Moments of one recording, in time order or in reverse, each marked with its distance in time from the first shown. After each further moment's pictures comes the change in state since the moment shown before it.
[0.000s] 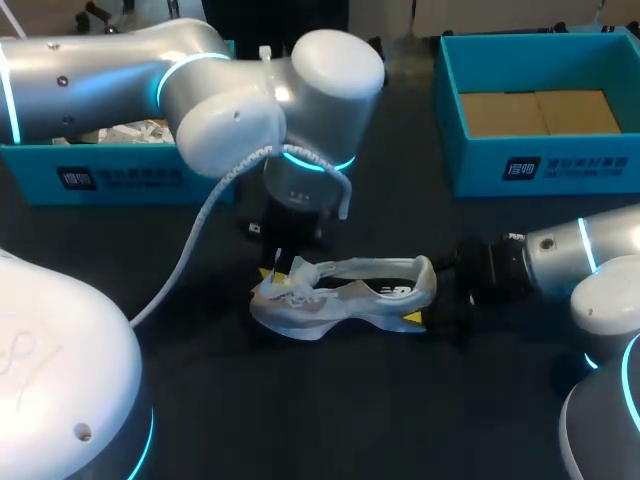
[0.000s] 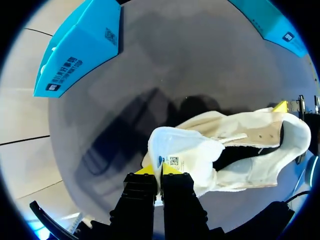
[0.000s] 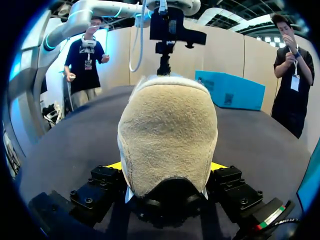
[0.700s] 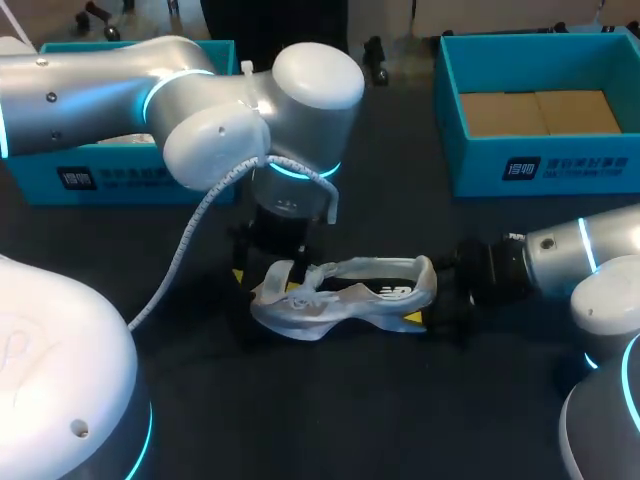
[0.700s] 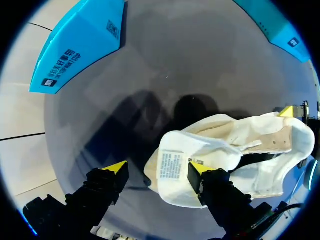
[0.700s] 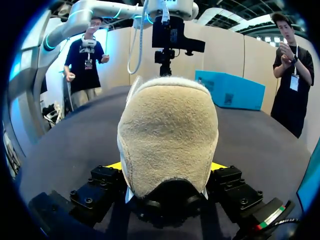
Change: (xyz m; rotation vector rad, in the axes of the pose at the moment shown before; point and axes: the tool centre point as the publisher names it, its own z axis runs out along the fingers) left arm -0.004 0.000 0.014 -0.003 0.037 -0.027; right arm 0.000 0.000 0.000 0.001 0.000 0.000
